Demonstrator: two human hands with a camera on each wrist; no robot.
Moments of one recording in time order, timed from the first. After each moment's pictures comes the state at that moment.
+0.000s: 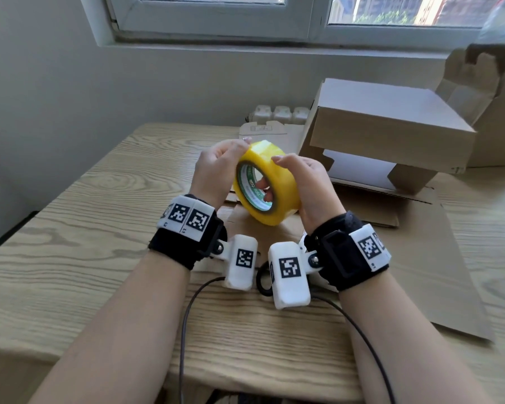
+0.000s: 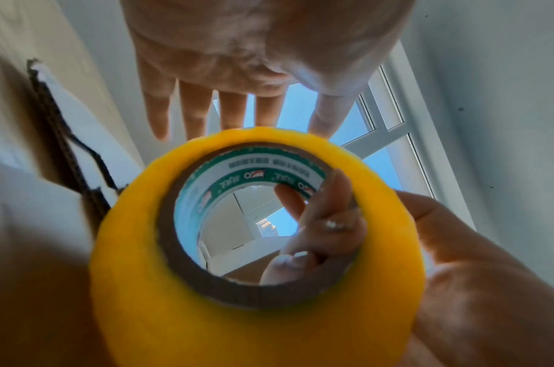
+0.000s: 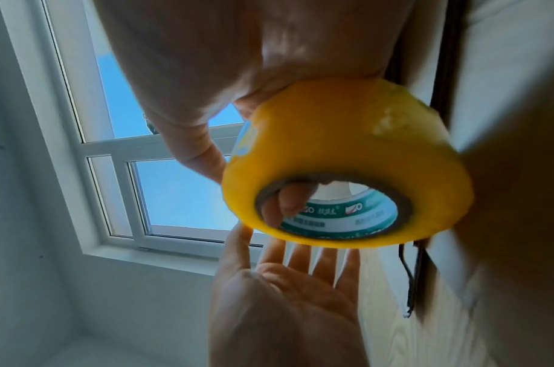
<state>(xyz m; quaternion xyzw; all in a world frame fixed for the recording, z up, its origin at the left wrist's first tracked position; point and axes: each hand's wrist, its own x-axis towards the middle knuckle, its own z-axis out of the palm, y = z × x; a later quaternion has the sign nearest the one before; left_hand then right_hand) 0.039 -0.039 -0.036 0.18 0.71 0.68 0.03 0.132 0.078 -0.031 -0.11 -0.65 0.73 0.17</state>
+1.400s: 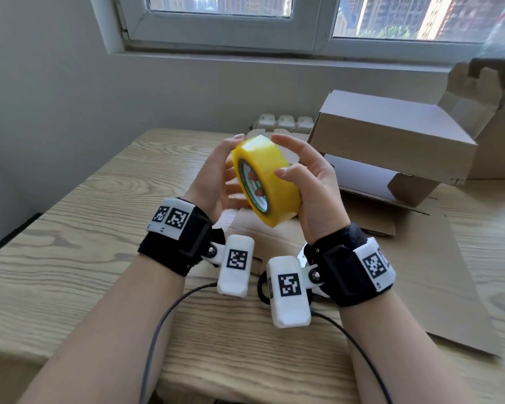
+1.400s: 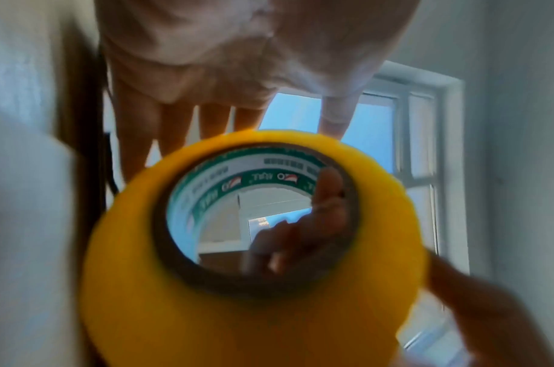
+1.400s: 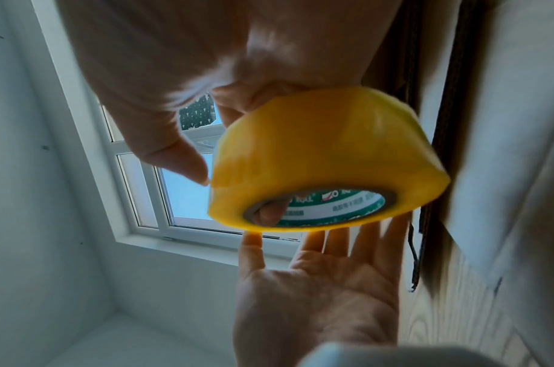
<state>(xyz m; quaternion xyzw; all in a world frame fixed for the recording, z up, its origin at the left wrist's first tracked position) 0.047 -0.050 -0.025 0.13 0.62 0.74 0.22 0.141 0.072 -0.028 0.01 -0.62 0.75 0.24</state>
